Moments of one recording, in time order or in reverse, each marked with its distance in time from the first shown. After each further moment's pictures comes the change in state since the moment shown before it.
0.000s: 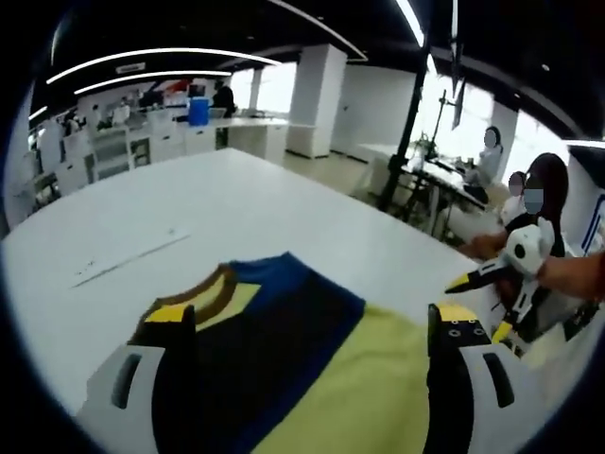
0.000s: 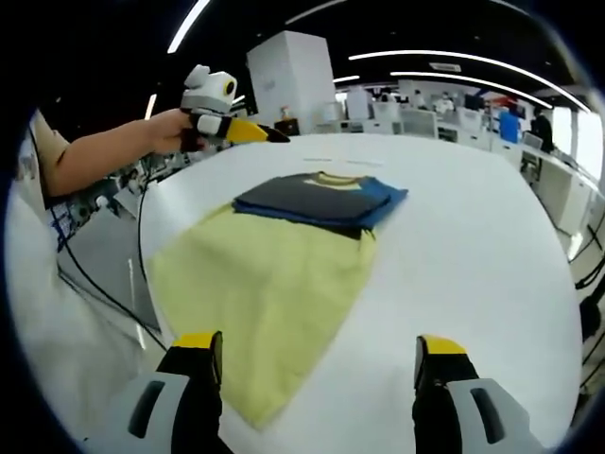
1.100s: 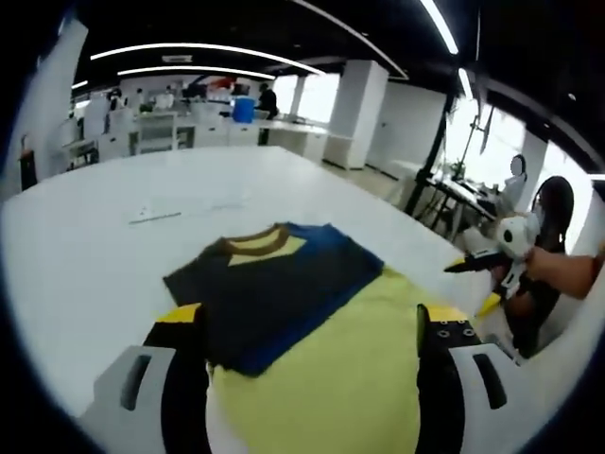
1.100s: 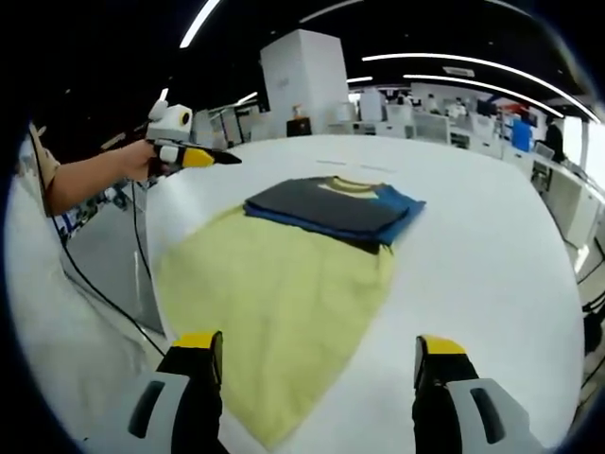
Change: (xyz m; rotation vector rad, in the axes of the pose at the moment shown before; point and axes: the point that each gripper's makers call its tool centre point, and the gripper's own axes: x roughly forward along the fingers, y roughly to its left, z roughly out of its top) left arm -0.096 0.027 -0.065 -0.150 -0.045 0.127; right arm 0.011 0.011 0.016 -0.040 0.003 0.031
